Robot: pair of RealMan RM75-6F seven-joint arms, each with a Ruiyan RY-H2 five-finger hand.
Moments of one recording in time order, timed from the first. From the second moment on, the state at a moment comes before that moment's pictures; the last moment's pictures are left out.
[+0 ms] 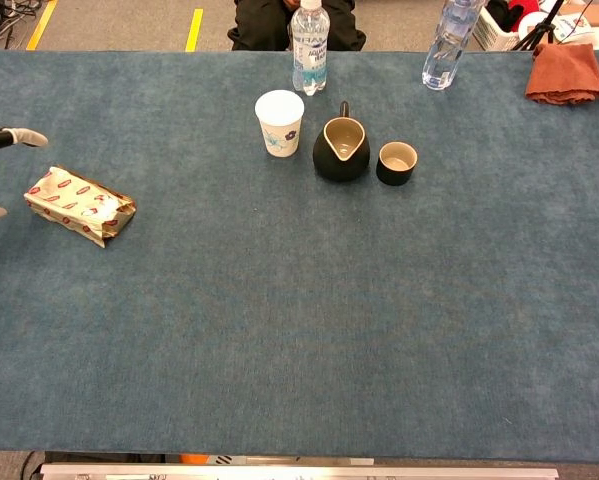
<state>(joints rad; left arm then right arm) -0.49 -1.13 -0.03 -1.39 1.47 0.83 -0.05 0.11 -0.83 0.08 -1.84 -1.52 1.46 -0.16</state>
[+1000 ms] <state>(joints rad) -0.60 -1.36 0.04 -1.06 1.52 0.77 -0.05 0.10 -0.82 0.08 -1.86 -1.49 1.47 -0.18</state>
